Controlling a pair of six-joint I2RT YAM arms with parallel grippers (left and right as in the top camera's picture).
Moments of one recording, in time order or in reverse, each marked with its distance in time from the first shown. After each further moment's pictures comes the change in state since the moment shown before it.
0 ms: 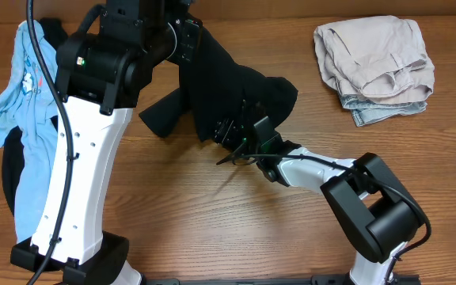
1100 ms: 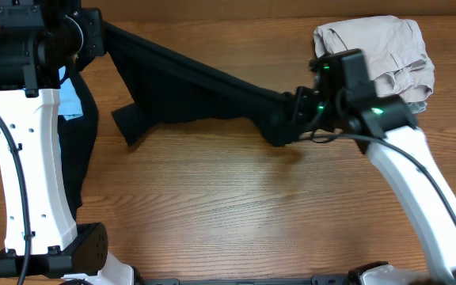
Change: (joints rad) left arm 0.385 0.000 0.000 -0.083 0.013 -0.070; right arm -0.327 -0.470 0.430 -1.205 -0.058 -0.616
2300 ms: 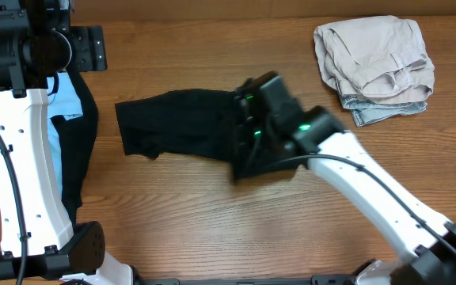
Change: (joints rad) left arm 0.052 0.000 0.006 -0.141 0.003 0.018; right arm 0.362 0.146 0.017 0.077 0.015 0.010
